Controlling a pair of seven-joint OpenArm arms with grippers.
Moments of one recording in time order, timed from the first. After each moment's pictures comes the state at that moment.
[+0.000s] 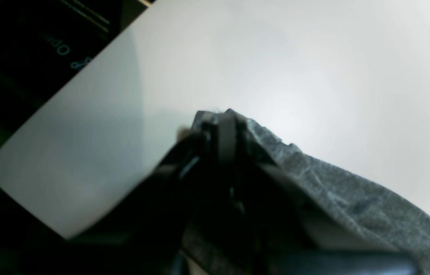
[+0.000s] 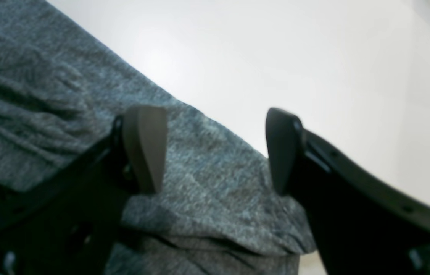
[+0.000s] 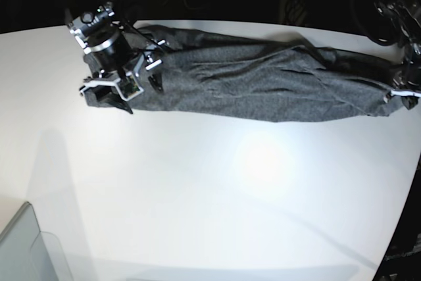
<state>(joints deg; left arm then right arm) 7.8 -10.2 -46.3 93.6 -21.4 -14.3 38.1 -24.1 -3.4 9.1 112.2 -18.2 34.9 -16.0</state>
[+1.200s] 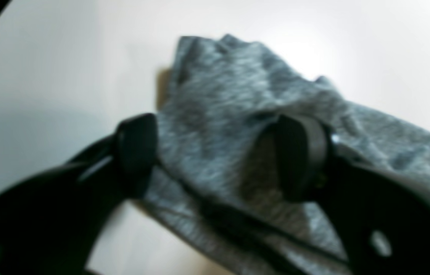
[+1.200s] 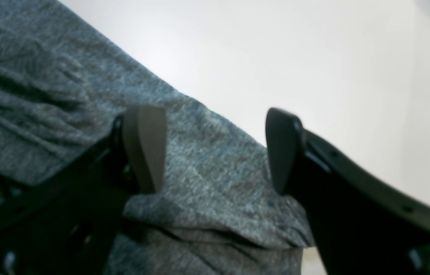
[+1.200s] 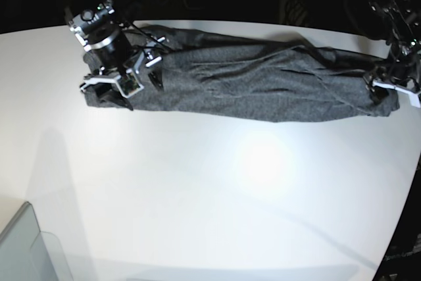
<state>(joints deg) 8.5 -12.5 -39.5 84.0 -21.3 -14.3 38.0 -24.8 -3.3 9.0 112.2 -18.2 35.0 -16.0</state>
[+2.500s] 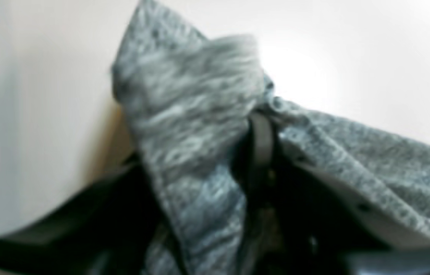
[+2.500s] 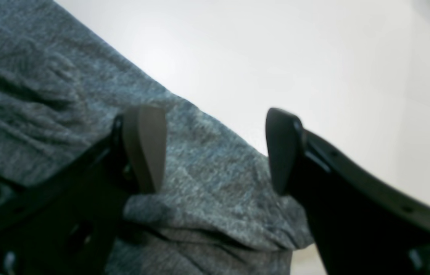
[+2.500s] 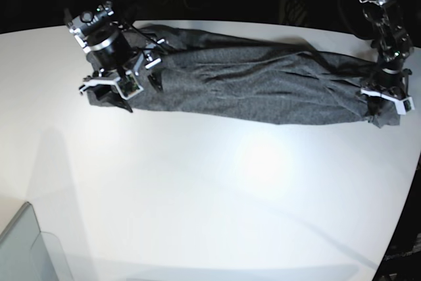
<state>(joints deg) 4.4 -16.6 -29.0 62.5 -18.1 -15.7 13.1 -24.4 -3.1 9.0 112.2 -18.2 35.0 -16.0</state>
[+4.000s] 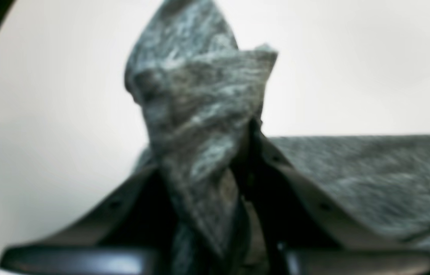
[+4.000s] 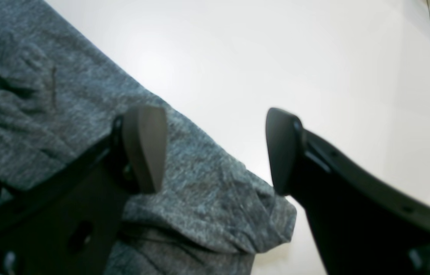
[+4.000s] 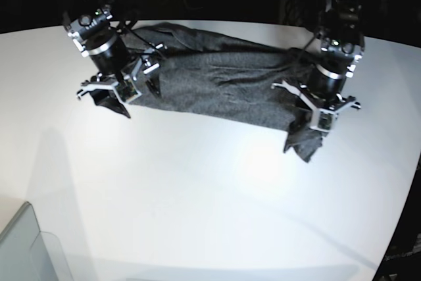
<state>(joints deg) 14.5 -8.2 -3.3 101.6 -1.7 -13.9 19.7 -23.0 -3.1 9.5 112.4 -18.2 35.1 -16.0</state>
